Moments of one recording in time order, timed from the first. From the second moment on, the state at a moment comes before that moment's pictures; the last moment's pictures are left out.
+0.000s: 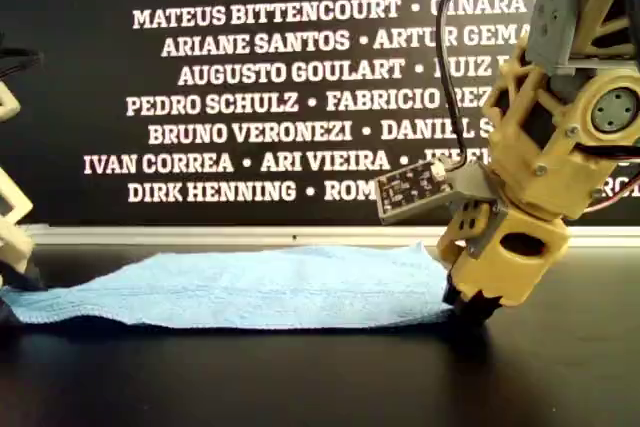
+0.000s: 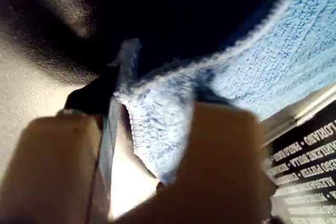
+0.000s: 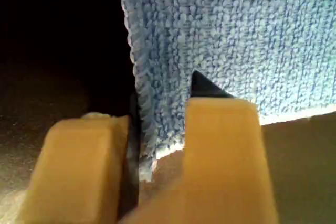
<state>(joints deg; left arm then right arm) -17.3 97.8 136.3 13.2 13.5 -10.8 13.9 75.8 108.3 31.0 -15.1 6.7</state>
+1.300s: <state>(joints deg) -17.3 117.1 143.6 14.0 13.4 -10.6 12.6 86.7 122.3 30.3 -18.0 7.0</state>
